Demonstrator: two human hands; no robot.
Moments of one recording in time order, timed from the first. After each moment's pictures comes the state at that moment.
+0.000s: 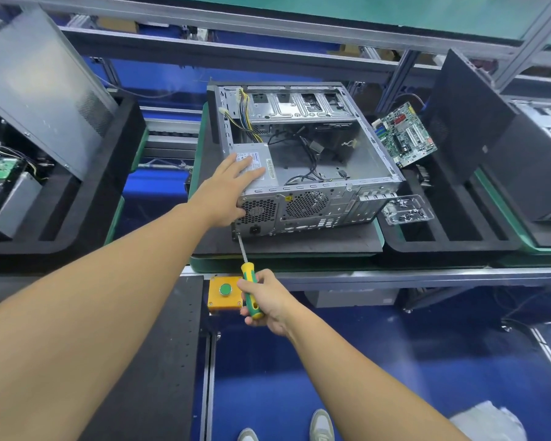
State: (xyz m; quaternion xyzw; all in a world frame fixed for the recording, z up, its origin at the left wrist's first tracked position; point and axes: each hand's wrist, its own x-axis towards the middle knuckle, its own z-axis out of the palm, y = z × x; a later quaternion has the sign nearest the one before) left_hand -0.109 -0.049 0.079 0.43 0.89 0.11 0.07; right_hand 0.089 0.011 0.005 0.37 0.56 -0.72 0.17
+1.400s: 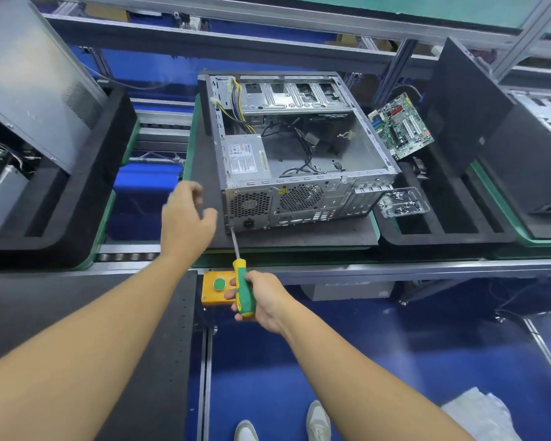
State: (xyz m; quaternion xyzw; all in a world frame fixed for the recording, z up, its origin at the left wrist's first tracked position) left_hand -0.065 -0.092 0.023 0.17 0.88 0.43 -0.05; right_hand 0.086 0.009 0.001 0.40 0.48 -0.76 0.17
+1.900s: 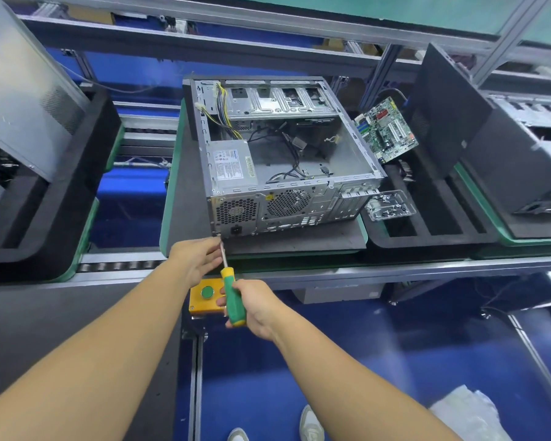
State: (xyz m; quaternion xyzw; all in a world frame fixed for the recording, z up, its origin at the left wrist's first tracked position) left_hand -0.060 -0.063 -0.033 -0.20 0.61 0.68 0.35; right_hand 0.084 0.013 0.000 0.40 0.51 -0.74 0.17
